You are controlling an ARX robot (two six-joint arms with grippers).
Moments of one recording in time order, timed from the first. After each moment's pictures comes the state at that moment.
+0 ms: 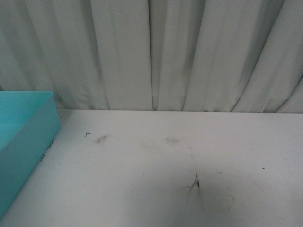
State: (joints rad) left arm 0.25 1.19 0.51 0.72 0.26 0.03; right arm 0.00 0.00 0.01 0.00 0.00 -0.01
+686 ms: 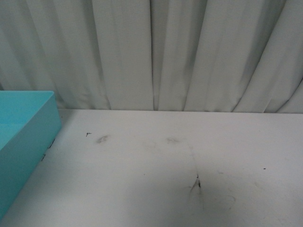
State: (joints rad) left arm 0.02 0.76 0.10 0.65 0.01 0.00; right arm 0.00 0.00 0.01 0.00 0.00 -0.01
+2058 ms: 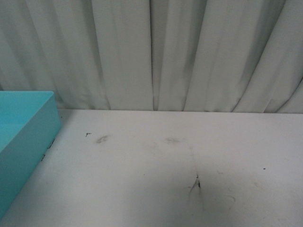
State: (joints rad) left arm 0.00 0.10 0.01 0.05 0.00 0.00; right arm 0.00 0.00 0.01 0.00 0.00 -0.01
